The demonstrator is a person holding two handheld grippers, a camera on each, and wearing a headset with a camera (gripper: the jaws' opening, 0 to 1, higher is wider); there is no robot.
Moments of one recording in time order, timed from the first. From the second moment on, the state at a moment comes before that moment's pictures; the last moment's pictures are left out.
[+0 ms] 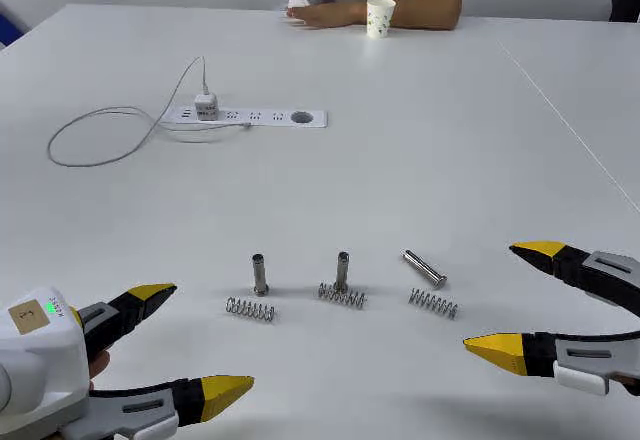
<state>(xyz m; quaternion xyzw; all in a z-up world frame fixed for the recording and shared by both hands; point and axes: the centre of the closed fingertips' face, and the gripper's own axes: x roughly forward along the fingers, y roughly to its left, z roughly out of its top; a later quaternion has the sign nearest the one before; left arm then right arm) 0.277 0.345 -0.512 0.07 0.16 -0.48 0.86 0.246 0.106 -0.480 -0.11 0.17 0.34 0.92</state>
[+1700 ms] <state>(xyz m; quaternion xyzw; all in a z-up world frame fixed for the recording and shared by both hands) 0.277 0.353 -0.514 0.06 0.16 -0.47 0.87 0.326 0.115 -0.496 -0.15 0.27 0.30 0.90</state>
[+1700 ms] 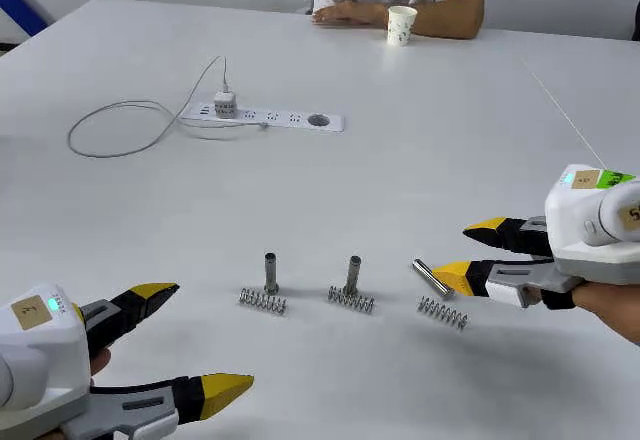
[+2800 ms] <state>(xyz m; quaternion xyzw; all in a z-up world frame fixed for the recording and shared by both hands) 0.278 0.352 -0.520 0.05 0.17 -0.47 0.87 0.357 0.122 -0.552 -0.15 0.39 0.25 0.87</state>
